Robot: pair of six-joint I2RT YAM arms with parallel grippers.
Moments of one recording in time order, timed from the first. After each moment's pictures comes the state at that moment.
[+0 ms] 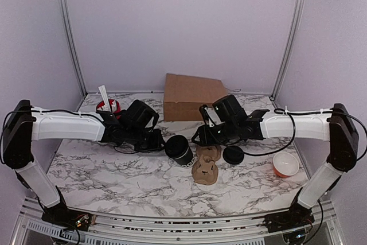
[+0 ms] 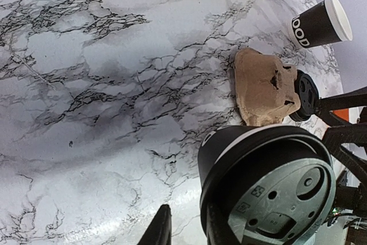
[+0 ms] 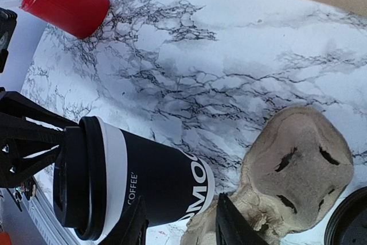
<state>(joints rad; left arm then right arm) -0.87 1.66 1.09 -0.30 0.05 -0.76 0.79 1.62 1.07 -0.23 -0.15 0.53</state>
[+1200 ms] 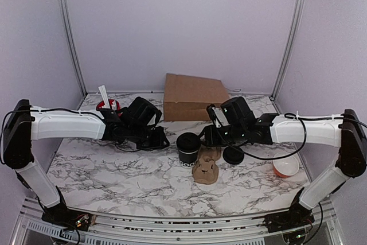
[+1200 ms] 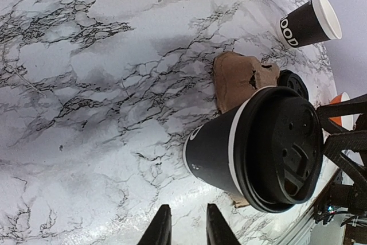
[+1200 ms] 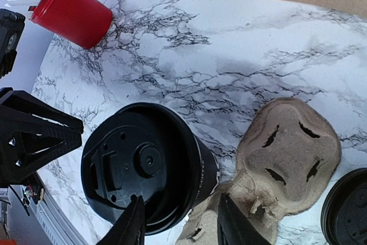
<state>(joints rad) -0.89 1.66 1.13 -0.32 0.05 -0.76 0.79 1.52 0.98 -0.19 -0.14 0.57</state>
